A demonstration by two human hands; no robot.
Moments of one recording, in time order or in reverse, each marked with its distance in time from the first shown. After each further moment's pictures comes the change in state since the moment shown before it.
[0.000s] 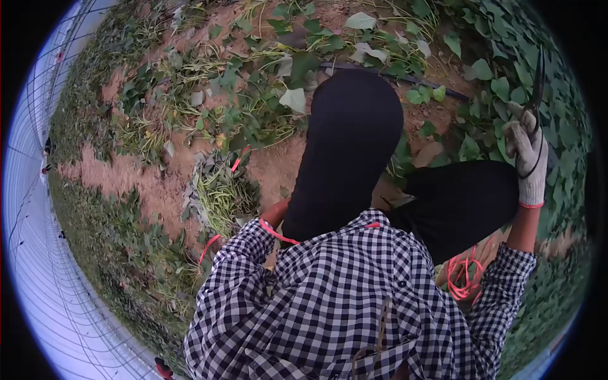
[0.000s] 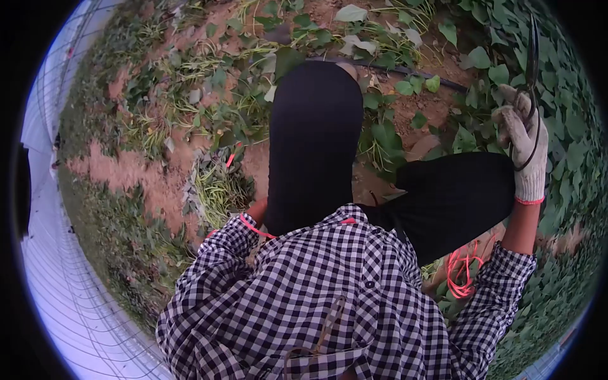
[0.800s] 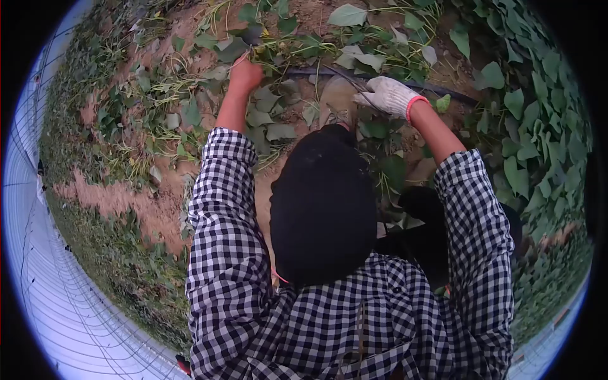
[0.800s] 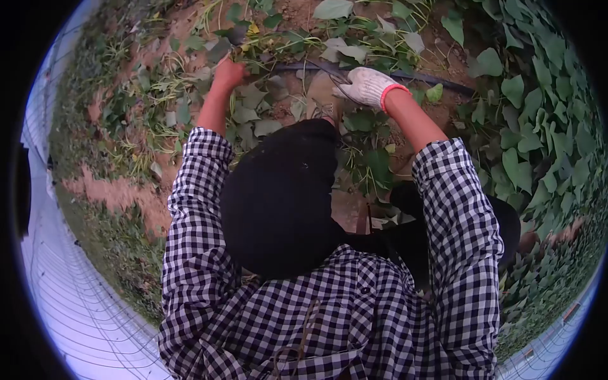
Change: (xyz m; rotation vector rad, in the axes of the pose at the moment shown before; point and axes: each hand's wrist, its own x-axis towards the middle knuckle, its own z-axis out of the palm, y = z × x) left_hand 0.113 0.053 -0.323 0.683 0.780 -0.129; right_hand 0.118 0.036 0.235 -0.627 -0.704 -0.107
